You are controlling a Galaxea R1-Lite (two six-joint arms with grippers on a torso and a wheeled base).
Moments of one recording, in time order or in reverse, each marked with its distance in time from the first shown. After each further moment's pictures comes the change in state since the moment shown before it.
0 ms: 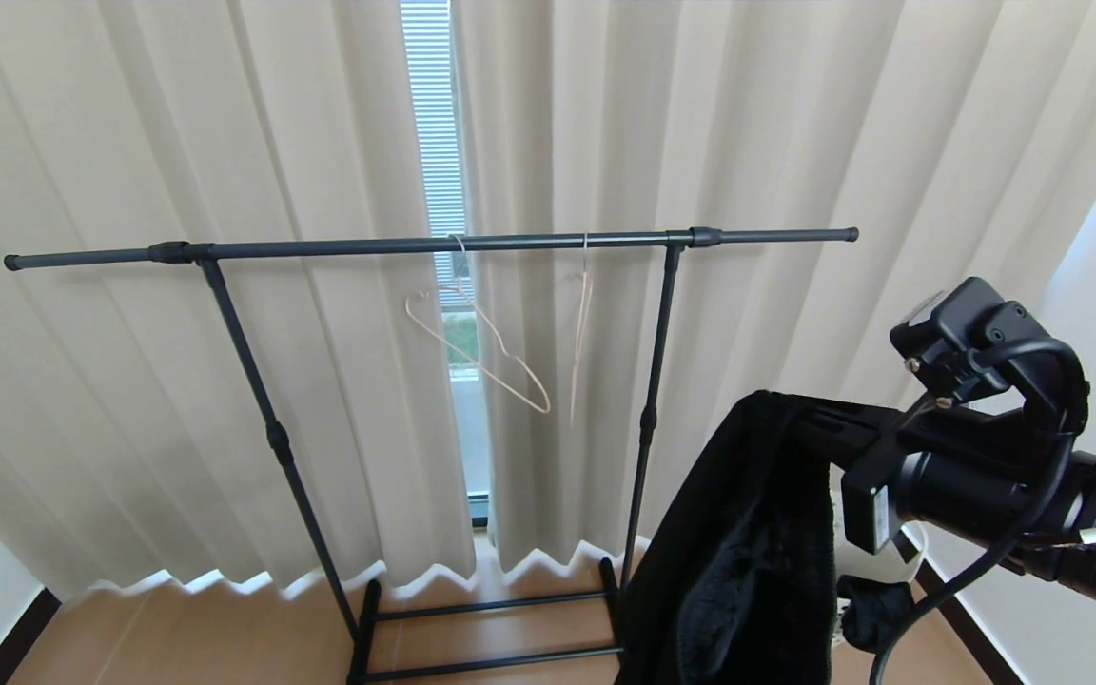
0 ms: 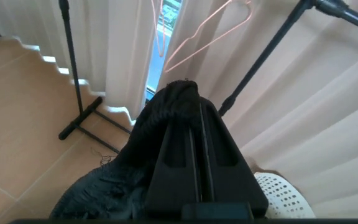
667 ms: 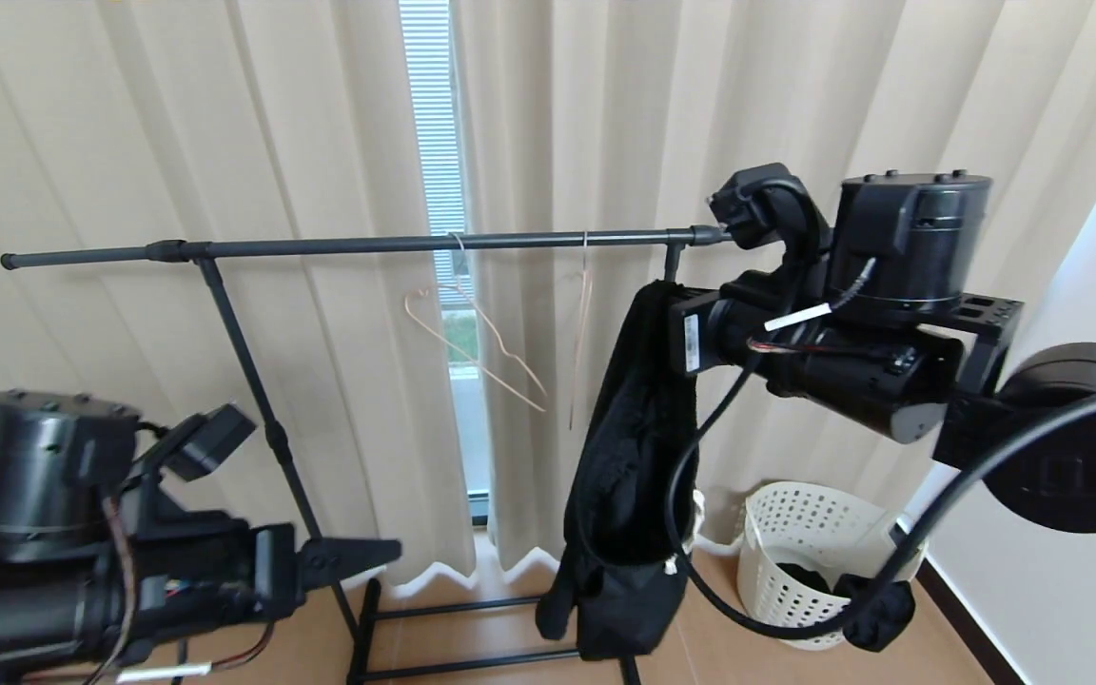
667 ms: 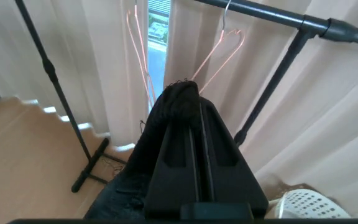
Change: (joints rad) left arm -0.291 0.965 -0.532 -0.206 -0.170 -0.397; right arm -0.020 0.407 -0.501 0.009 -0.087 0.185
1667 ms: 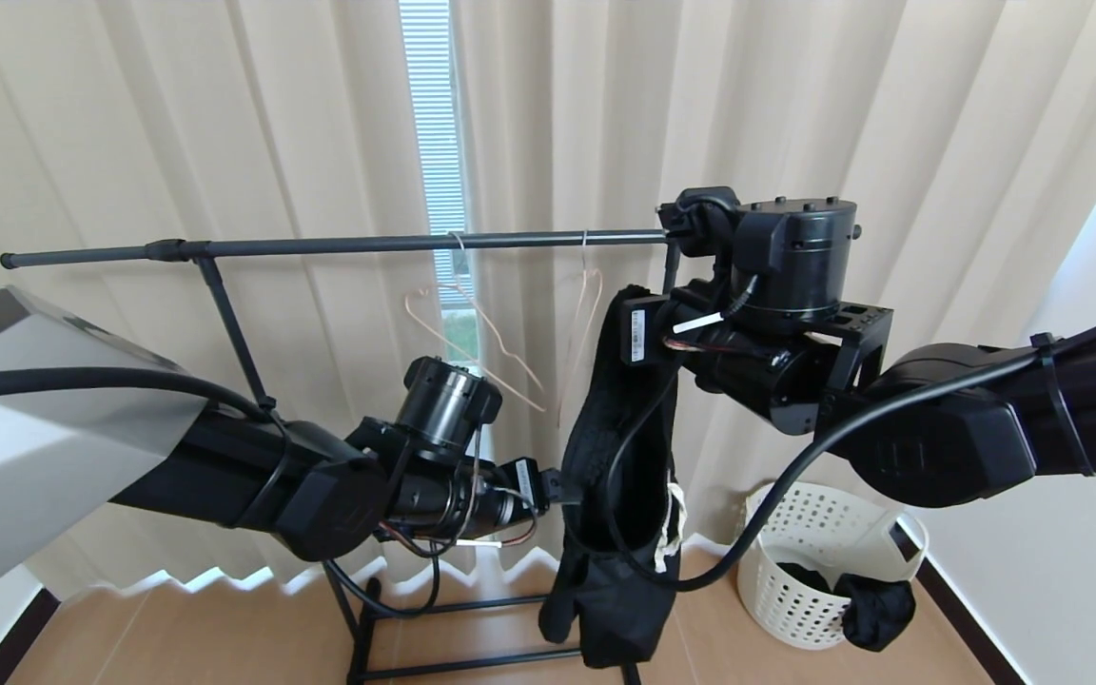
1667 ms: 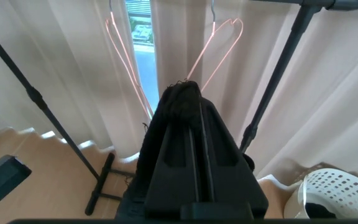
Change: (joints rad) left arm -0.246 0.615 -0.498 -0.011 0.155 -0.268; right arm 0.029 0.140 -0.116 -0.011 -0.134 0.115
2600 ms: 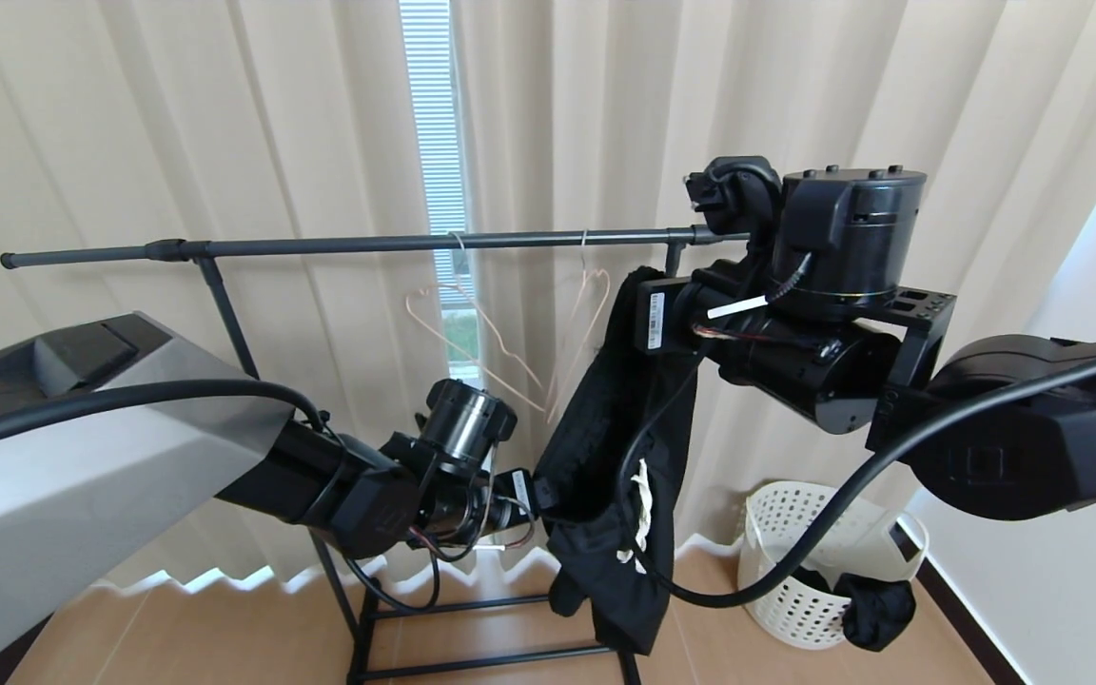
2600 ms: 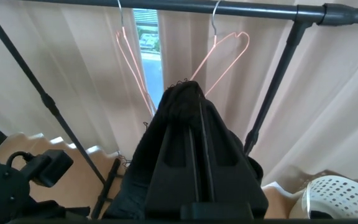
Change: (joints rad) left arm 0.012 0.112 -0.046 -0.002 0.189 0.021; right arm 0.017 -0.082 0.039 -0.001 0.000 0.000
